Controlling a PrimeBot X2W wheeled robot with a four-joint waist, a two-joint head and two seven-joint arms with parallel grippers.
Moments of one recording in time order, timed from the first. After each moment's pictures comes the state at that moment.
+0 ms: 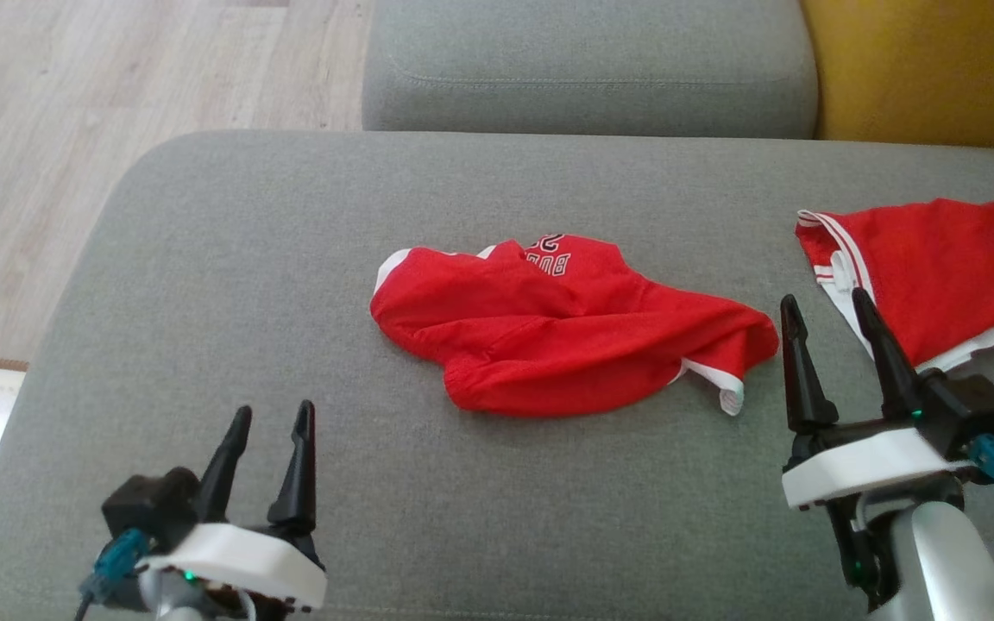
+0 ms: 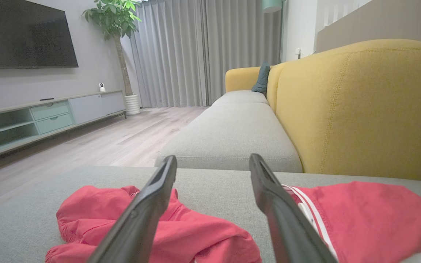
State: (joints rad) left arm 0.04 0.27 -0.42 0.08 -0.57 0.17 -0.25; right arm -0.09 -0.05 0.03 0.16 0.12 0.13 -0.14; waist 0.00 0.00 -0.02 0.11
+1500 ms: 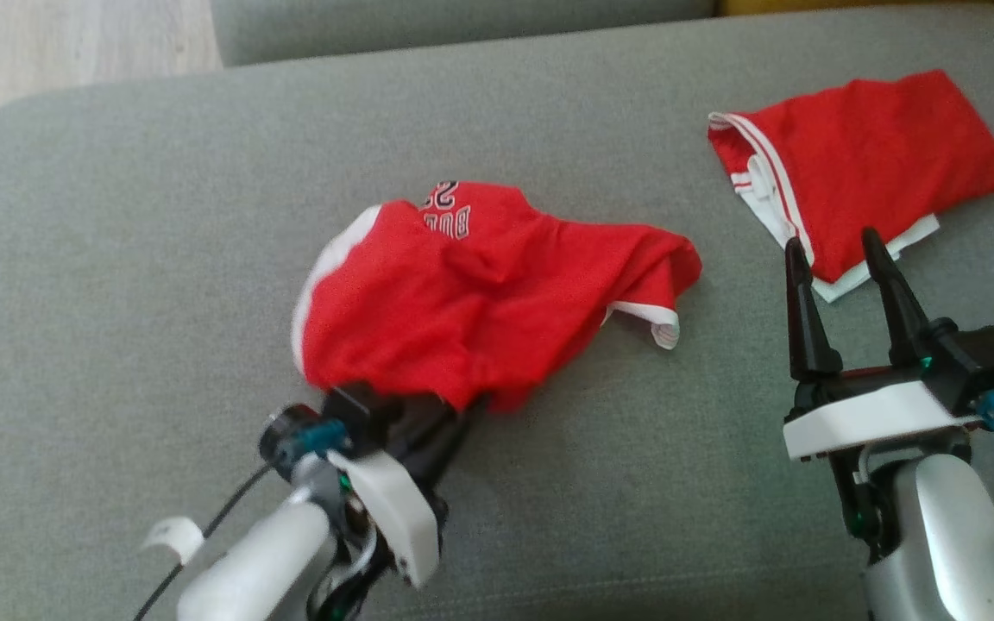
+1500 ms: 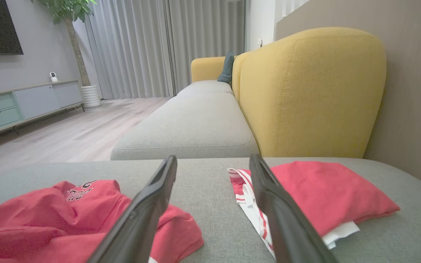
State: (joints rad) left arm -0.37 0.26 -0.84 0.40 -0.54 -0.12 -0.17; right arm -0.17 -0.05 0.02 0.14 0.09 0.13 -0.14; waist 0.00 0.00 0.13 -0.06
